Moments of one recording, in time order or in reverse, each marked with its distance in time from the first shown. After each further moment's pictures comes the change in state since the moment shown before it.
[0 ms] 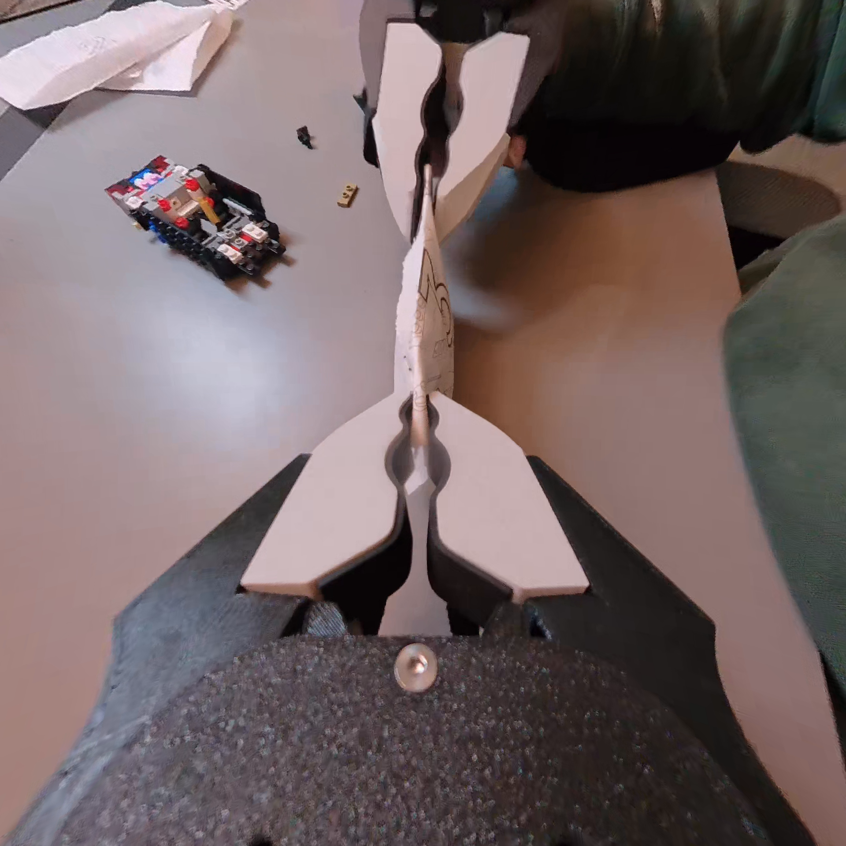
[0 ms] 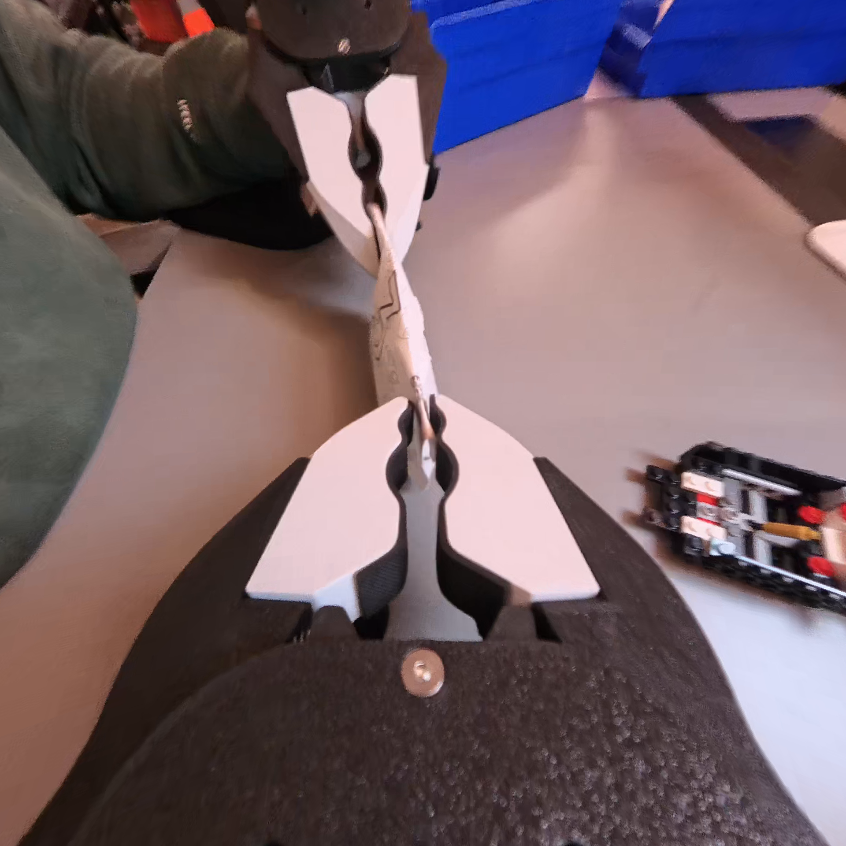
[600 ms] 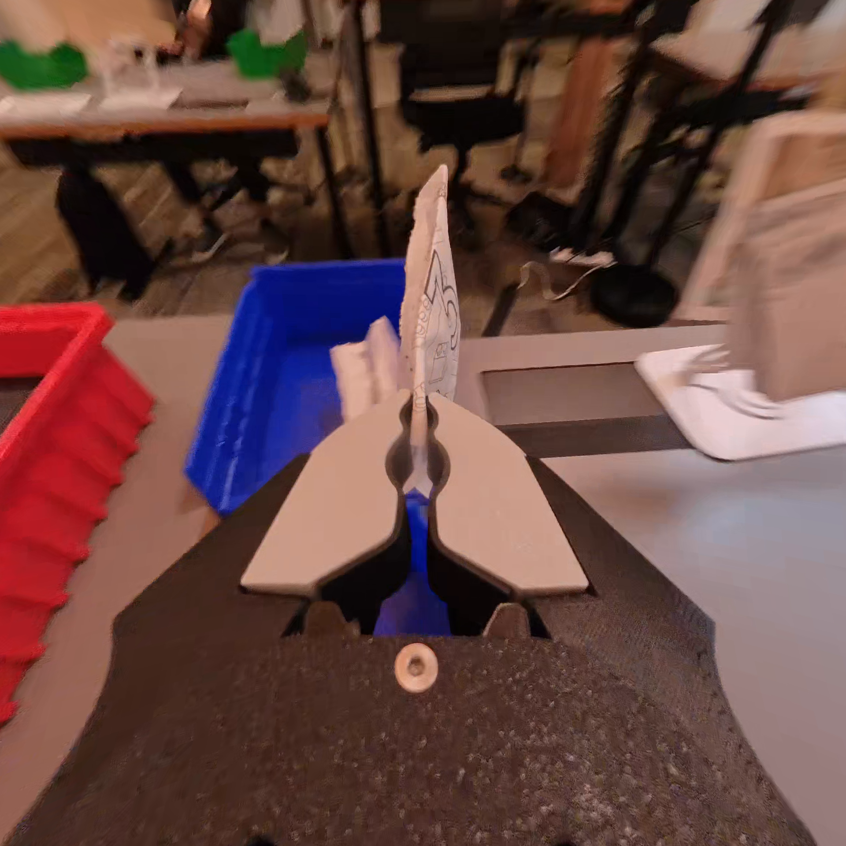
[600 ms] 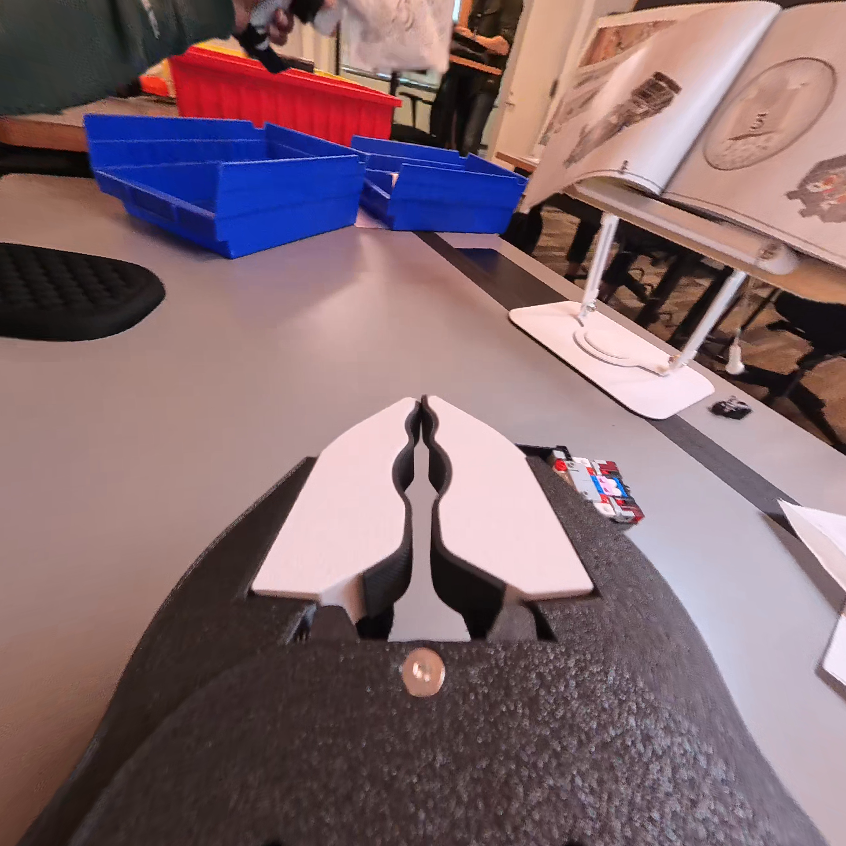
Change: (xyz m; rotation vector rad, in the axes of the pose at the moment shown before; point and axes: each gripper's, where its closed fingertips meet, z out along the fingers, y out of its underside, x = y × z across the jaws) left arm -0.330 0.059 -0.412 0.189 -1.187 -0.606; right arm 0.061 -0.027 -0.050 0.193 0.470 -0.063
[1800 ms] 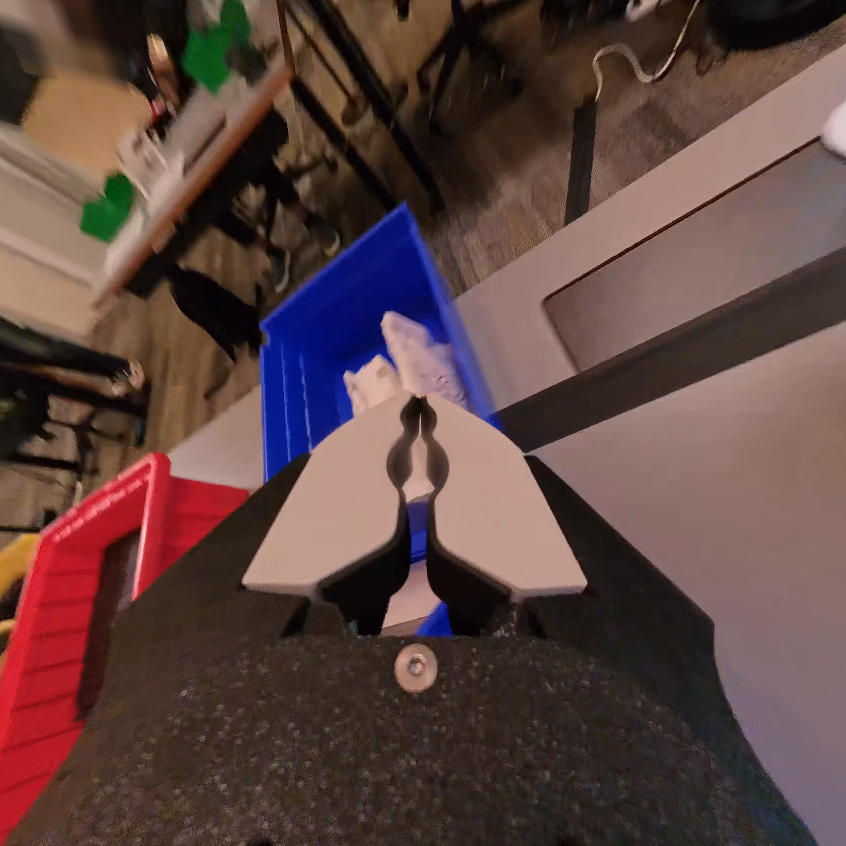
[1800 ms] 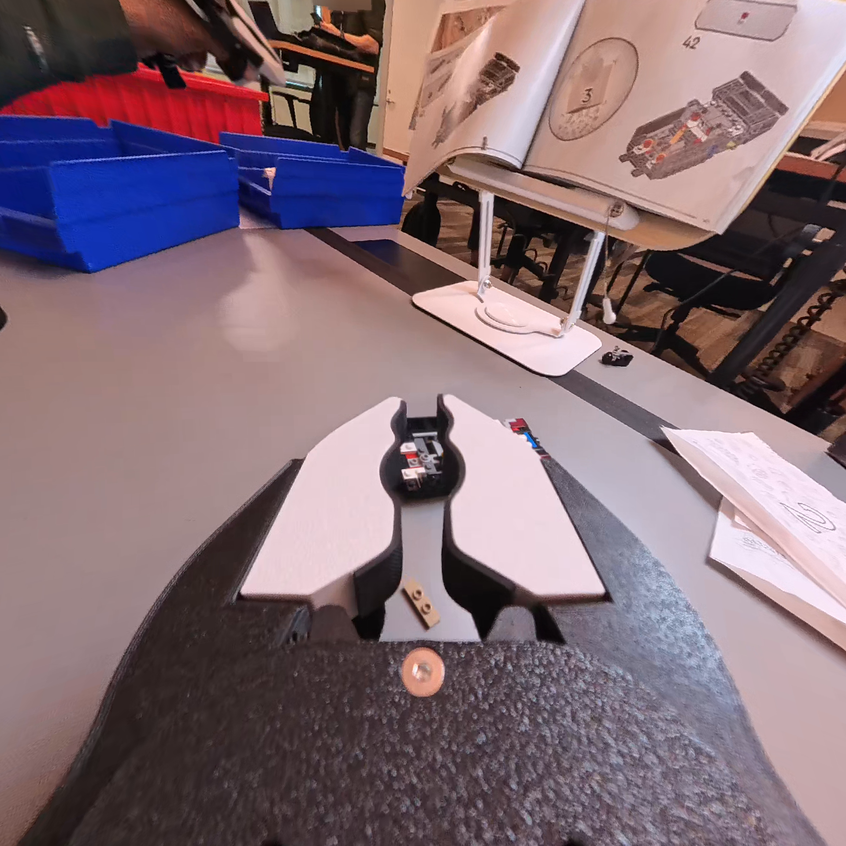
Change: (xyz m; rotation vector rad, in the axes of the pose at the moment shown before) left arm 0.027 0.016 0.084 -0.193 -0.098 0.578; right arm 0.043 0.012 -0.011 -0.001 0.229 0.046
